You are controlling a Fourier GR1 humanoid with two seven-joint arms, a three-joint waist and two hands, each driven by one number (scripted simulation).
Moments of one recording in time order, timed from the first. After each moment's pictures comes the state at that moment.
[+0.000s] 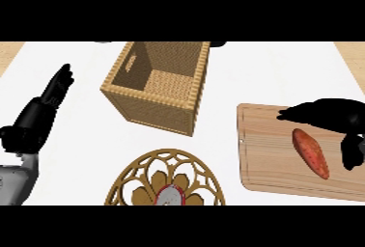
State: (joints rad) left arm -0.21 0.48 -0.10 -1.53 0.08 0.08 -0.03; right arm -0.53 -0.86 0.50 -1.33 0.69 0.76 -0.31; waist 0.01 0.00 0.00
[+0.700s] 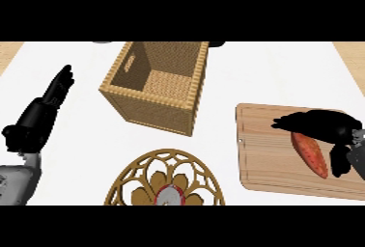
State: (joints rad) left arm -0.21 0.42 -0.03 -1.51 0.01 0.02 -0.03; right arm -0.44 -0.76 0.44 -1.26 0.85 0.66 -0.41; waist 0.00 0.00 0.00
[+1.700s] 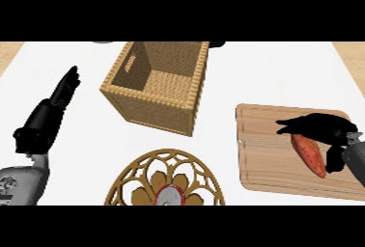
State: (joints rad) left arm -0.21 0.33 0.01 -1.54 -0.09 -0.02 -0.01; right arm -0.43 -0.67 0.37 -1.09 1.03 0.58 -0.51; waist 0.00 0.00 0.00
